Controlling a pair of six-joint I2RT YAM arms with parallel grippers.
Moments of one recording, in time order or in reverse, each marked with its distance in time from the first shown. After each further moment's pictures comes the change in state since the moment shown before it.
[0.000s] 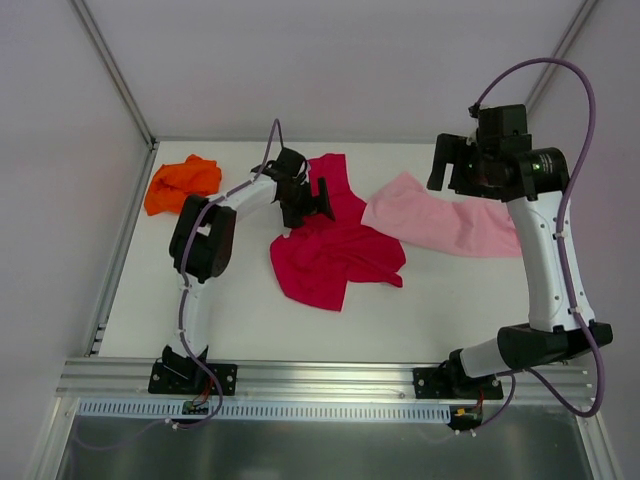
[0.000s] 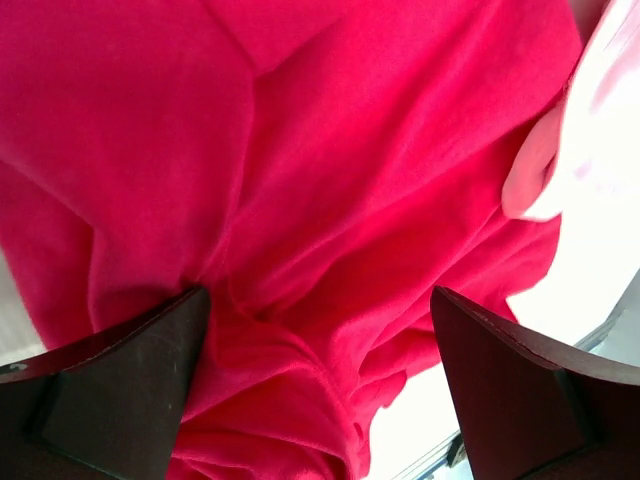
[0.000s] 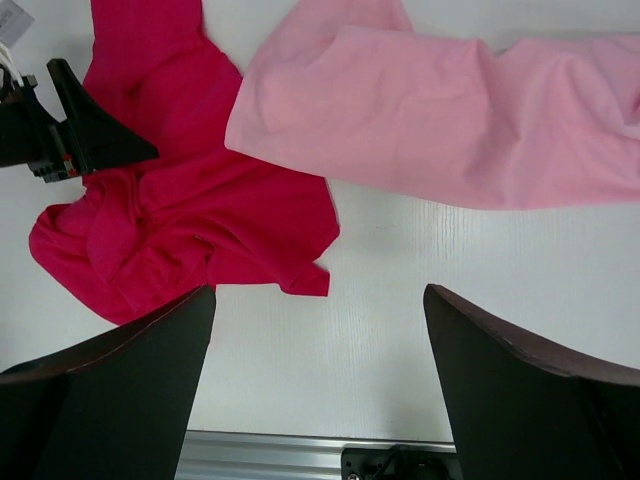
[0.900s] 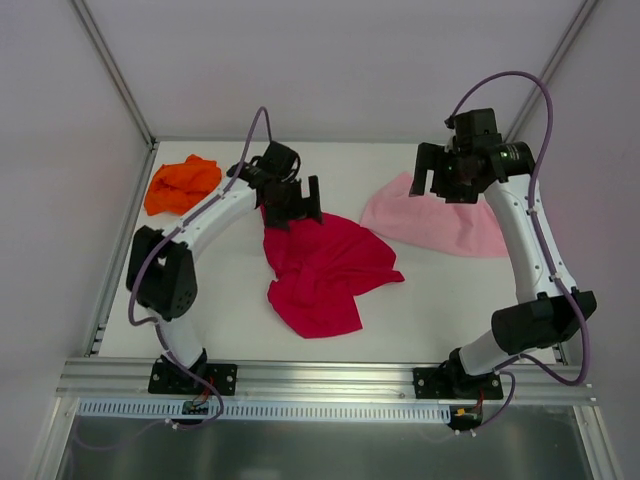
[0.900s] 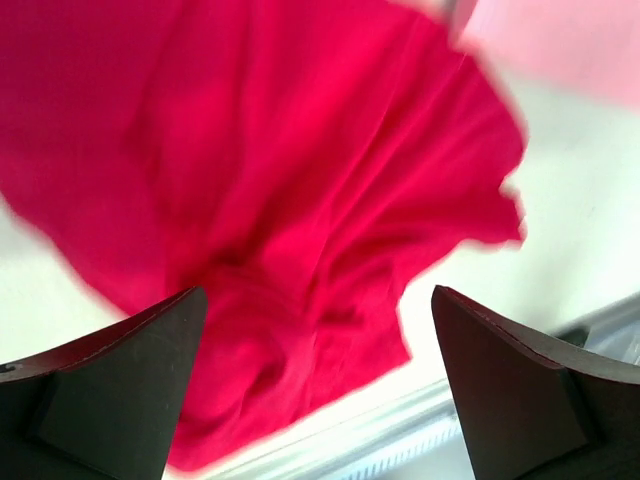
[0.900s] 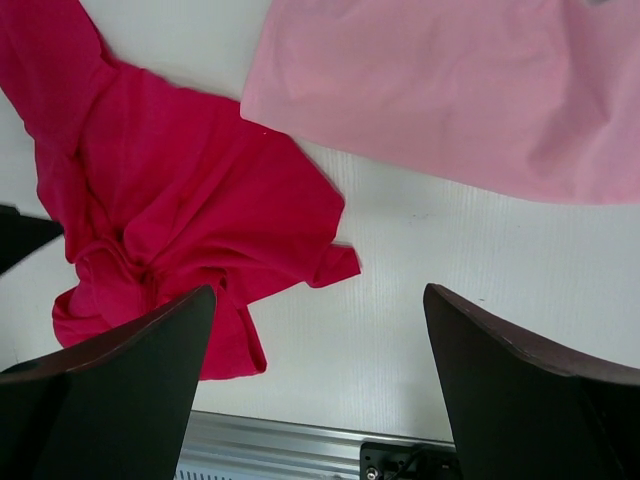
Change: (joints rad) left arm -0.071 -0.496 -0.274 -0.232 -0.177 0.016; right arm 0.000 0.083 -0.089 0.075 -0.089 0.018
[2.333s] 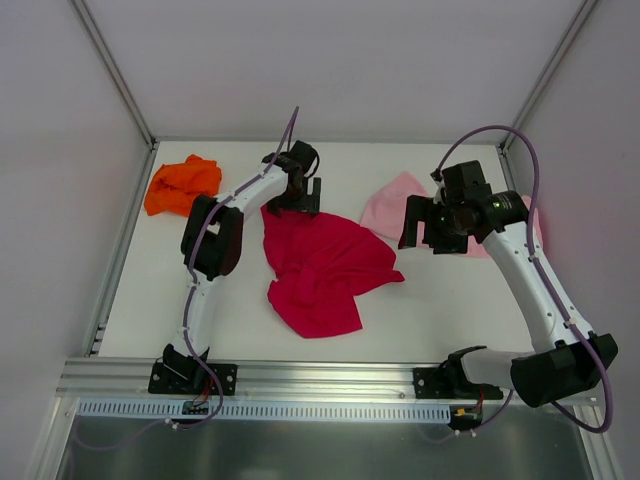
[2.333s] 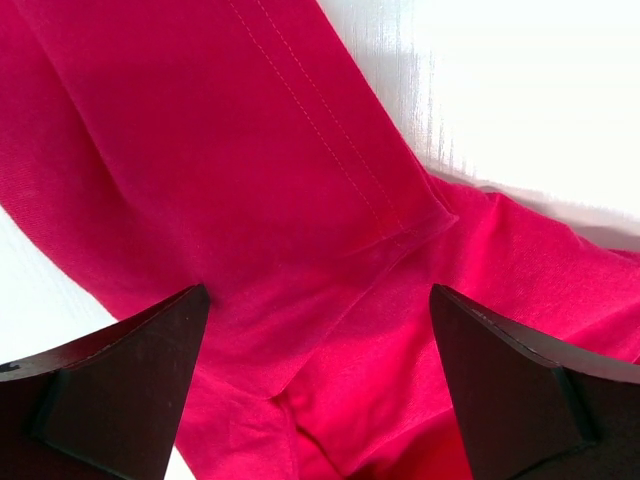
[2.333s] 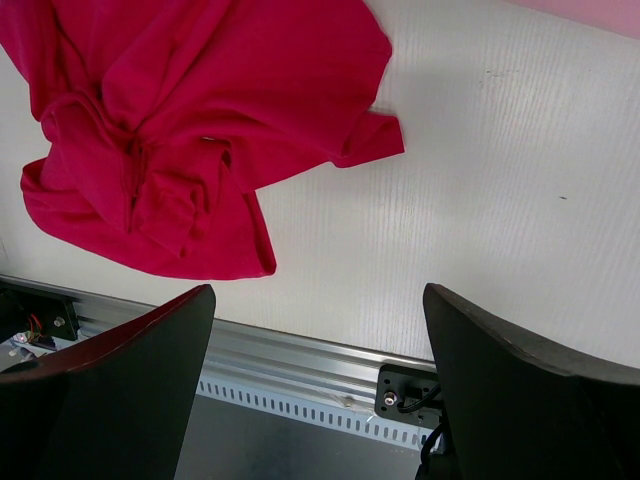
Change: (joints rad) left arm 0.026 0.546 0.462 -0.053 -0.337 0.198; right arm 0.098 -0.278 -0.445 0.032 -0.101 0.068
